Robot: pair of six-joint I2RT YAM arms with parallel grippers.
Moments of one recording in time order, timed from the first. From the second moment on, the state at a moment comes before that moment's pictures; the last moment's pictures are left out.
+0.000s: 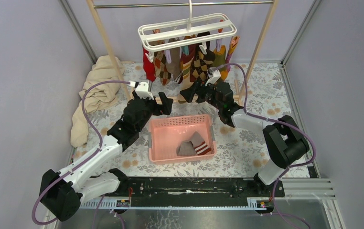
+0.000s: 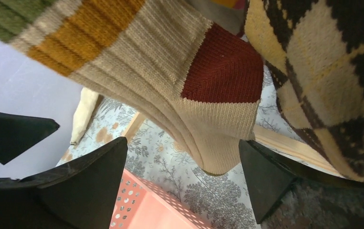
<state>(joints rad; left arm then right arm) -0.59 1.02 0.73 0.10 -0.21 -0.34 0.56 1.66 0.94 0.61 -0.23 0.55</state>
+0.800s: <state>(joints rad) -0.59 1.02 0.73 0.10 -0.21 -0.34 0.52 1.73 0.94 0.67 -0.24 0.49</state>
